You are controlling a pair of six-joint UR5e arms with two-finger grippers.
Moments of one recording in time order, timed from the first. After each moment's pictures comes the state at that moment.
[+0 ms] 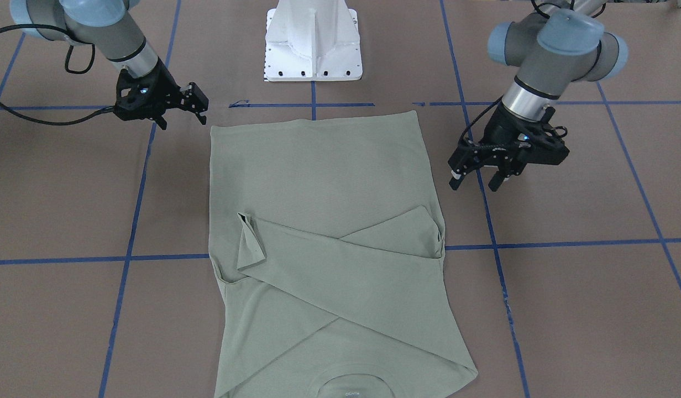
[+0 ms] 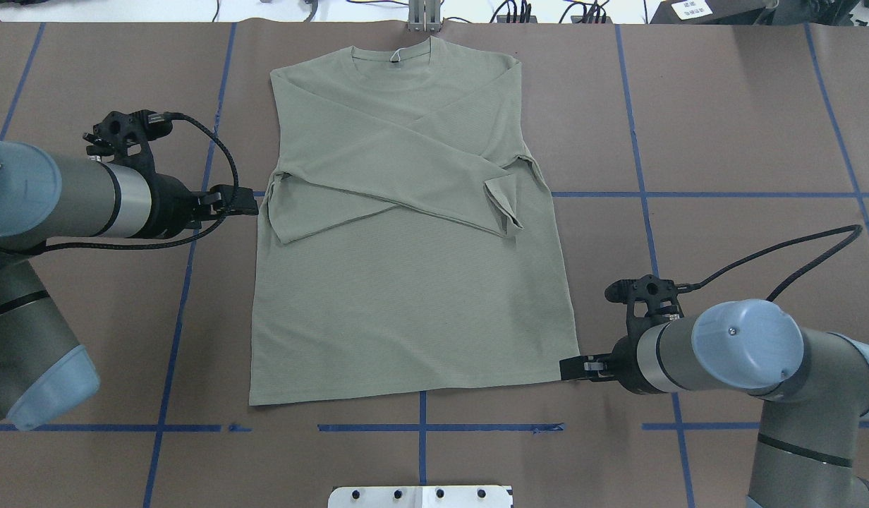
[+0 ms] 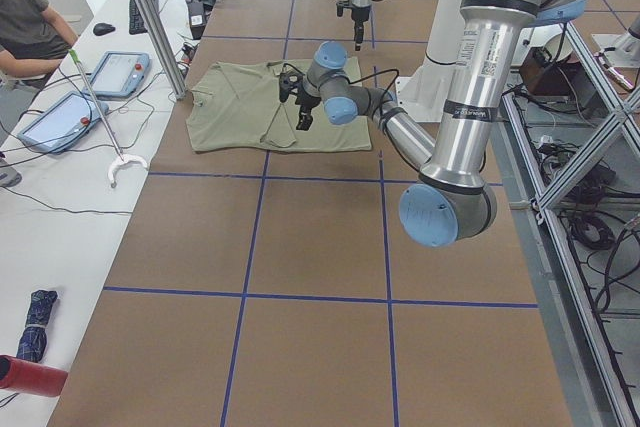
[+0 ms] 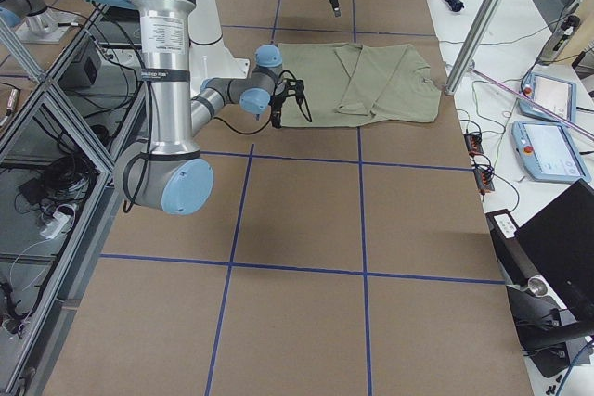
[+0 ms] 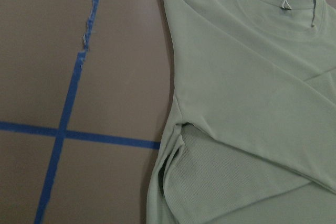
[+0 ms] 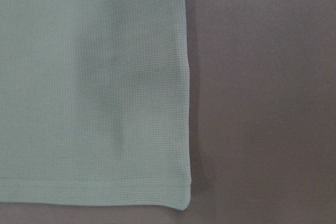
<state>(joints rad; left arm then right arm) -0.69 -1.79 -1.99 -2.00 -1.81 -1.34 0.35 -1.52 2.06 -1.21 1.80 1.32</state>
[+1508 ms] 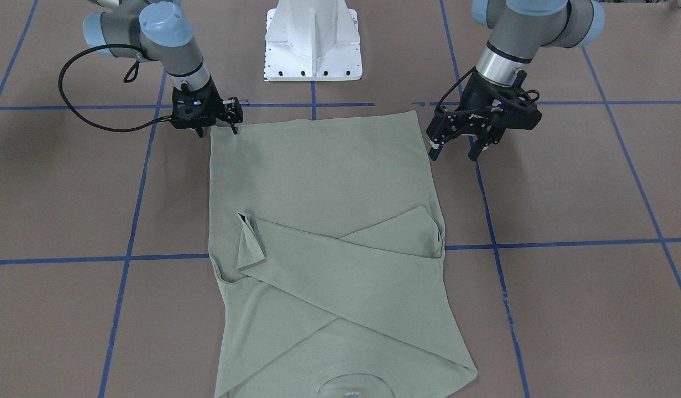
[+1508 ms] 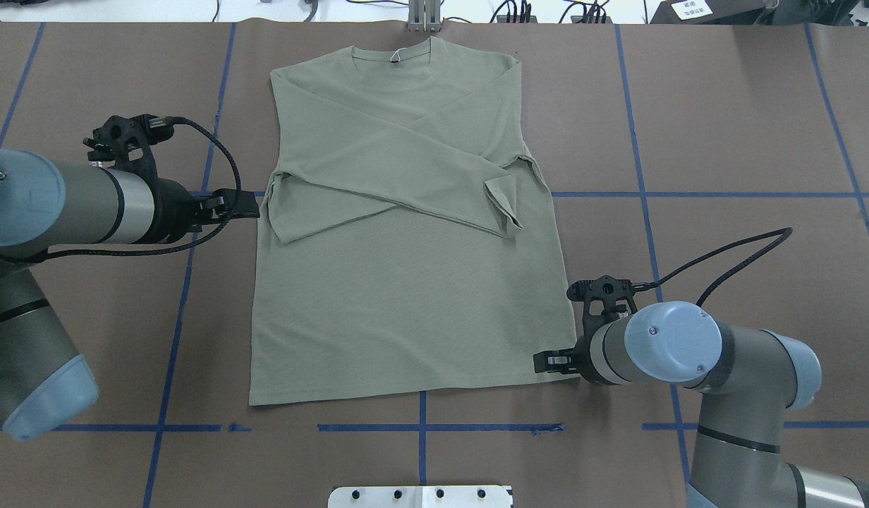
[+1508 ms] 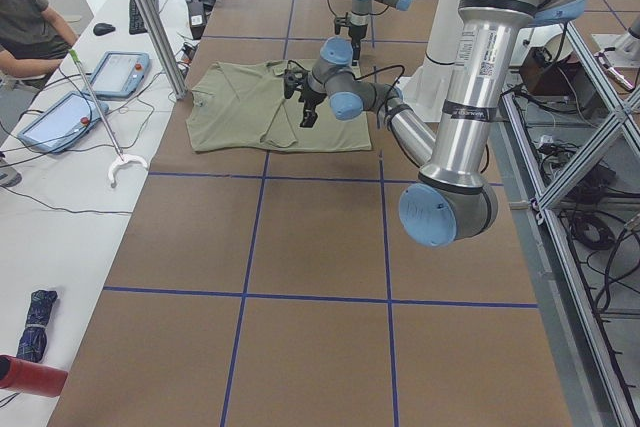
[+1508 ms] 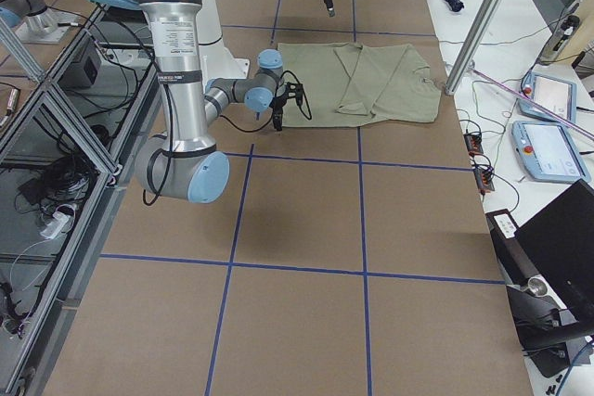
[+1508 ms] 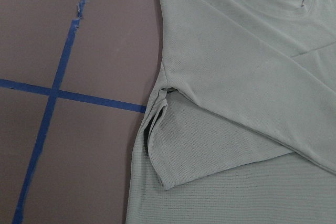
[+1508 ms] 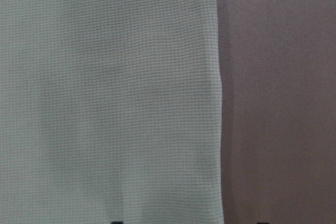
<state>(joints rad) -0.68 -1.79 -2.00 -1.98 -1.78 -1.35 0.34 -1.40 1.93 -1.27 1.75 1.31</state>
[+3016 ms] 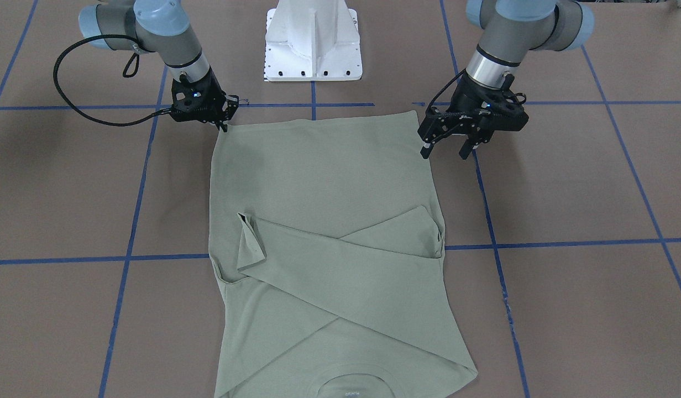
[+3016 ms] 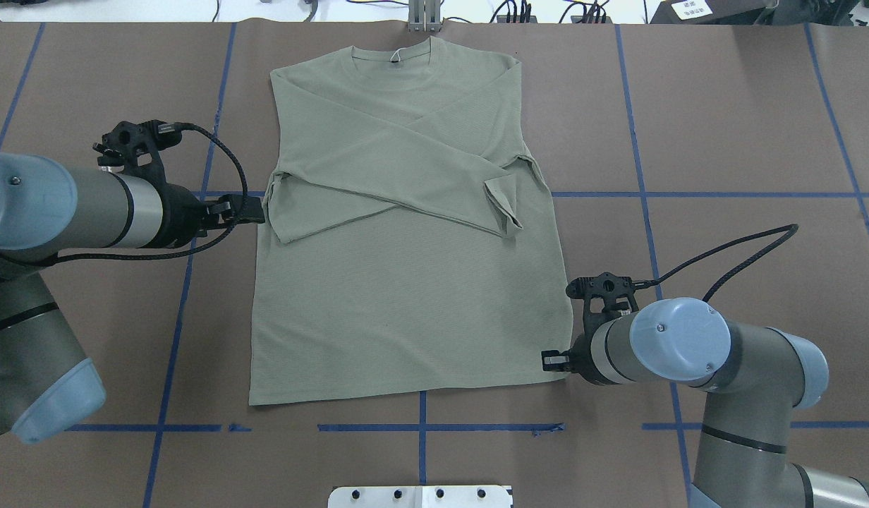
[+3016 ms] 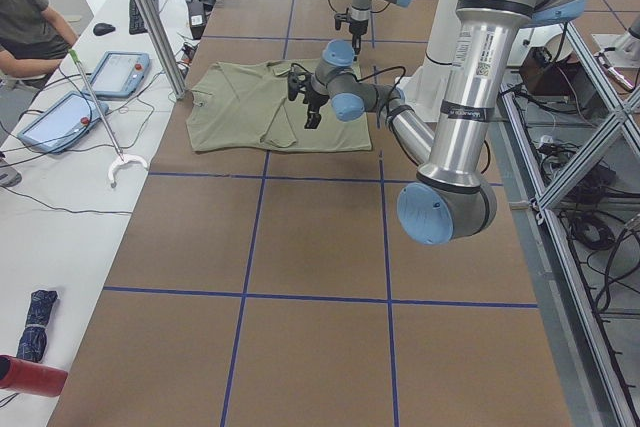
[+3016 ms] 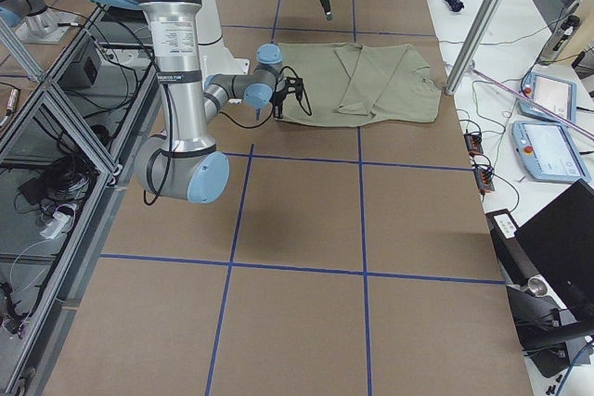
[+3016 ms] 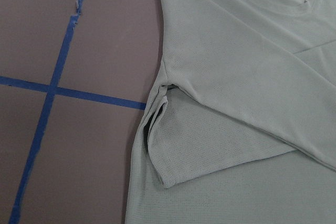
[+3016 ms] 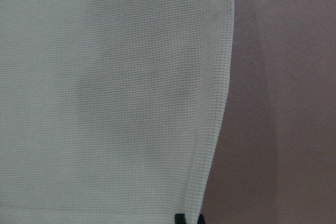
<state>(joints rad) -0.61 -1.79 -1.99 -1.98 -1.77 -1.40 0.34 -1.41 2.00 -1.27 1.77 1.32</state>
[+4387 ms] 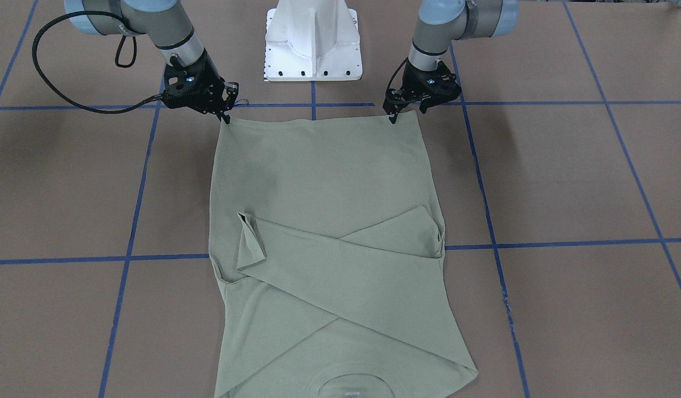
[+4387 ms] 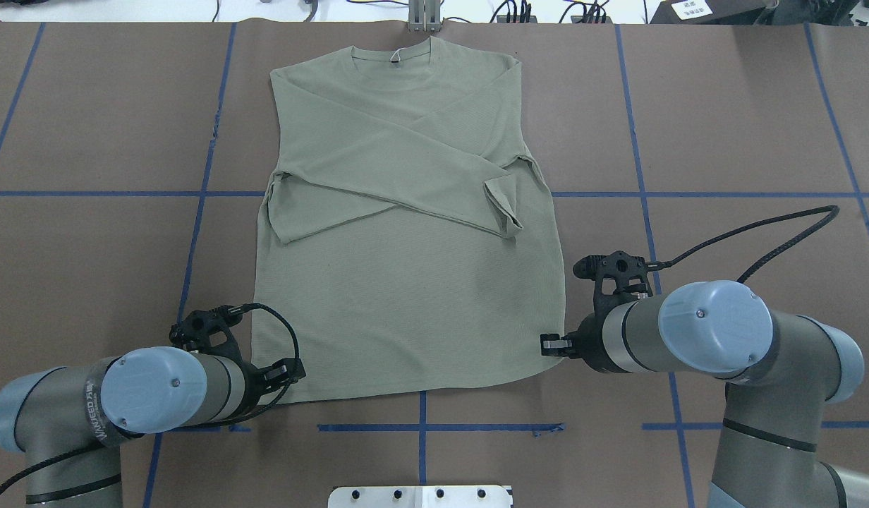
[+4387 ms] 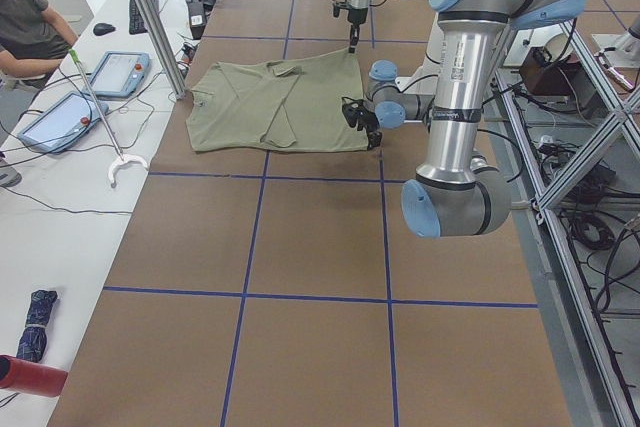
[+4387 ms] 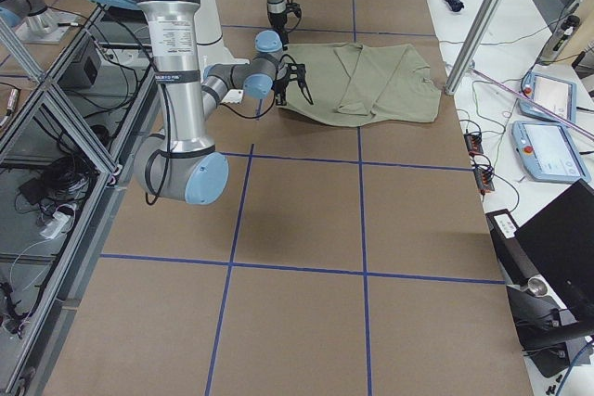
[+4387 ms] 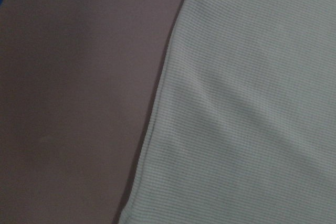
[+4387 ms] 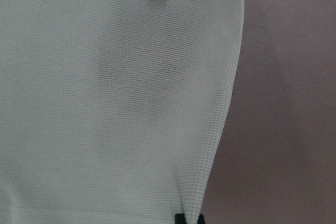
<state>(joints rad) -0.25 -1.75 -1.99 -1.79 -1.64 -1.79 0.38 -1.41 2.07 -1.27 1.77 1.33</state>
